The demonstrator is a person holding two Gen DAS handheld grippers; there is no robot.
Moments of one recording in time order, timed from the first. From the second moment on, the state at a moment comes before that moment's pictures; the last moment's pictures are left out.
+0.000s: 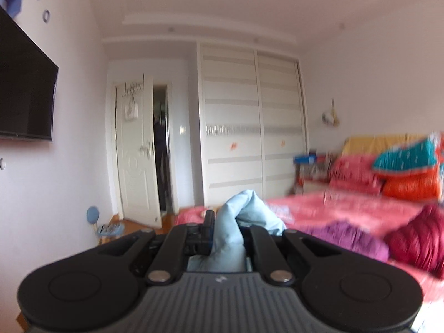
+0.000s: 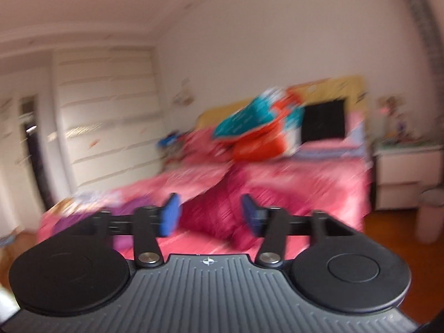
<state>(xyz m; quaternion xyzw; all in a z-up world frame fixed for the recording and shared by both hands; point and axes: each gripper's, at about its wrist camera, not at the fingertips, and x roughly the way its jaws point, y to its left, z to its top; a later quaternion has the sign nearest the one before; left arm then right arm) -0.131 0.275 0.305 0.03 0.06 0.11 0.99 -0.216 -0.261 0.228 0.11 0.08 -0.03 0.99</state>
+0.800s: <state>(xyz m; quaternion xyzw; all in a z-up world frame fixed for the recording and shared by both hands) -0.168 0.267 0.223 0.11 0.15 -0.04 0.98 -0.149 -0.022 0.057 0.04 0.50 0.32 0.80</state>
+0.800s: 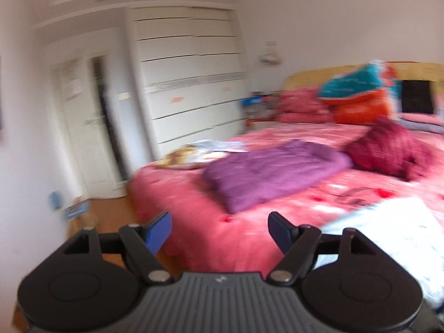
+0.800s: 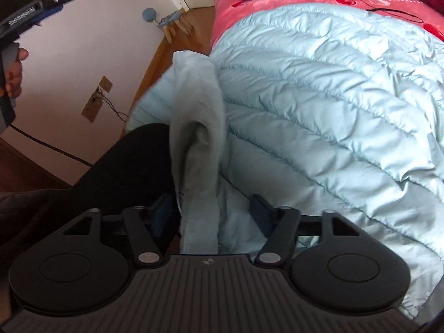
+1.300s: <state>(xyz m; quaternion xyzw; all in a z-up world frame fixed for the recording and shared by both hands) -0.183 0.174 0.136 0.27 0.21 -0.34 0.87 -0.134 -0.068 0.098 0.11 0.37 0.21 0.90</state>
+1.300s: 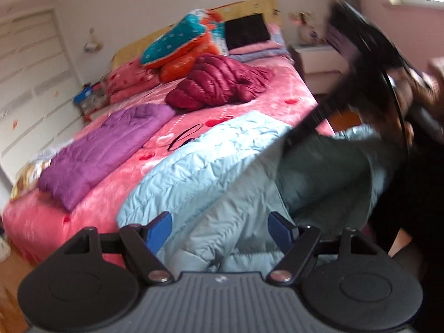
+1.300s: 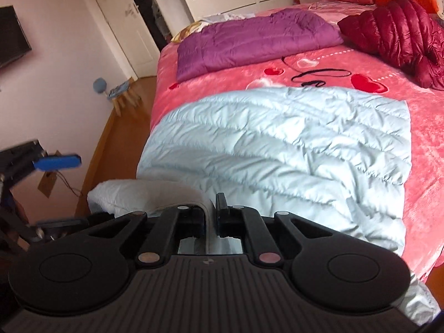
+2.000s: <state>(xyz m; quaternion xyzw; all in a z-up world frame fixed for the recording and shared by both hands) -0.127 0.152 0.120 0.22 0.28 -0.30 0.89 -0.178 -0.115 0.106 0.08 0.38 0.21 0.89</state>
